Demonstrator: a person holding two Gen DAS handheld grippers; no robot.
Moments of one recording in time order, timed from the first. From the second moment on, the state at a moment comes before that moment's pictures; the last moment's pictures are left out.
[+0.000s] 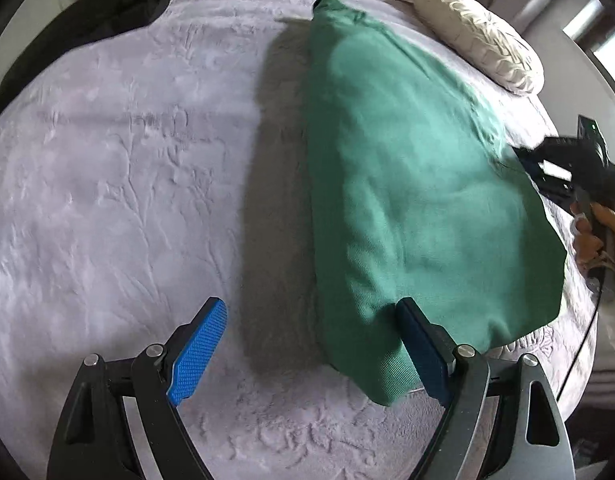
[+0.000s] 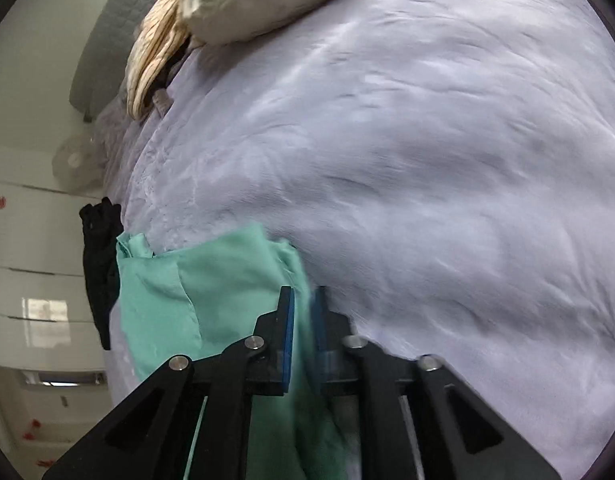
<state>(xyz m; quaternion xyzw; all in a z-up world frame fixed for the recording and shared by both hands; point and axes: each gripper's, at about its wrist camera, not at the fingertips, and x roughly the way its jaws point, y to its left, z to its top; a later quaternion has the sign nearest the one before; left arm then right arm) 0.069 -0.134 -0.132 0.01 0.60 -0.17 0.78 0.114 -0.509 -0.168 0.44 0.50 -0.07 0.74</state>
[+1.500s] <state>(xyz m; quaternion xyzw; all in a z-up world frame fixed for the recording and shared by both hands) 0.138 -0.177 -0.142 -0.08 0.63 -0.27 0.72 0.093 -0.497 -0.180 0.49 0.50 0.05 0.71</state>
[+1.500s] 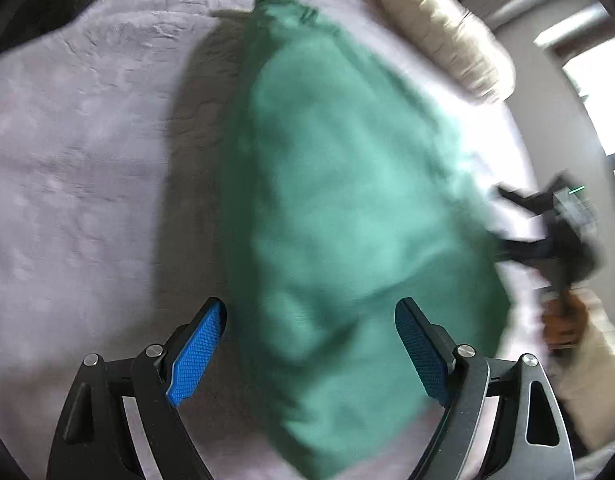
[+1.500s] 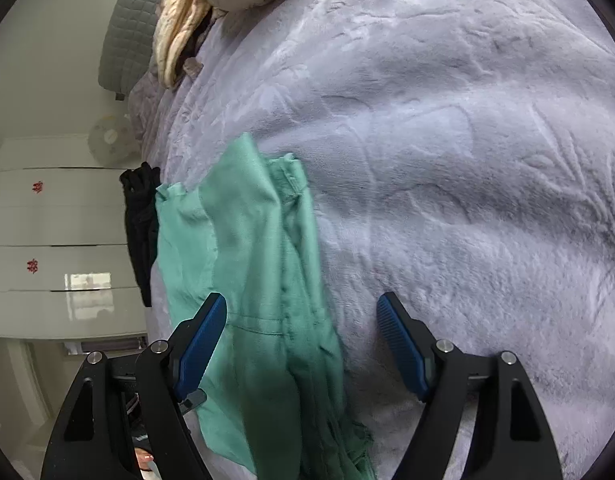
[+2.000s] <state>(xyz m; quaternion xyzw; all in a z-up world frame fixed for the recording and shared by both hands) 0.148 -0.196 -0.194 -0.09 0.66 -0.30 0.68 0.169 -0.470 -0.209 0.47 0.52 0.15 0.70</state>
